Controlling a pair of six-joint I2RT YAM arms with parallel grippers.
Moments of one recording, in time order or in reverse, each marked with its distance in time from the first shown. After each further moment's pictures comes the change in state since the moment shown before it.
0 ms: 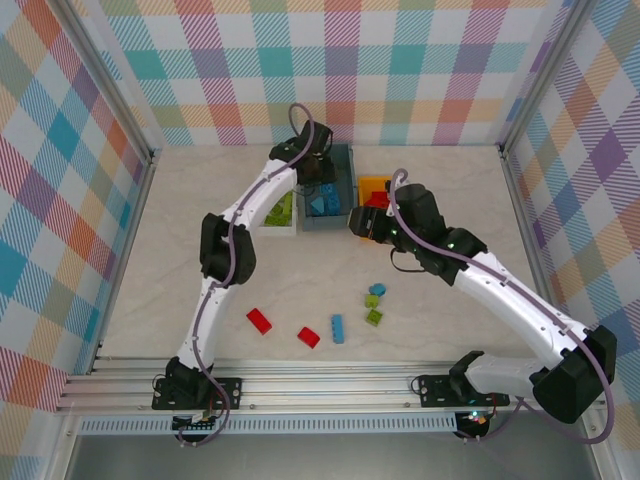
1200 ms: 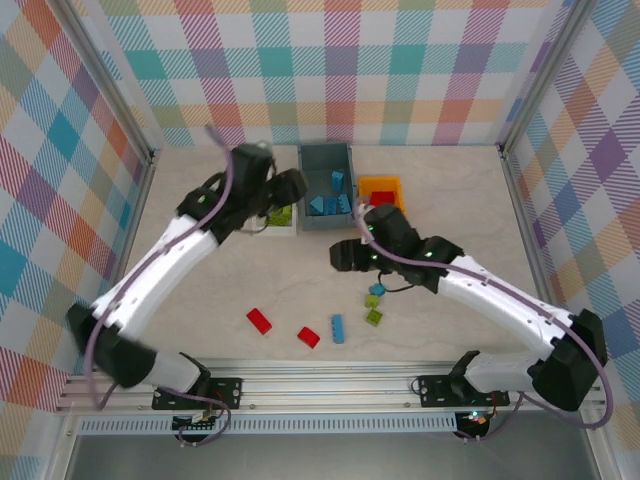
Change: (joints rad) left arm -0.127 -1.183 -1.044 0.152 -0.152 -0.177; right arm 0.200 0.080 -0.027 -0.102 -0.066 -0.139
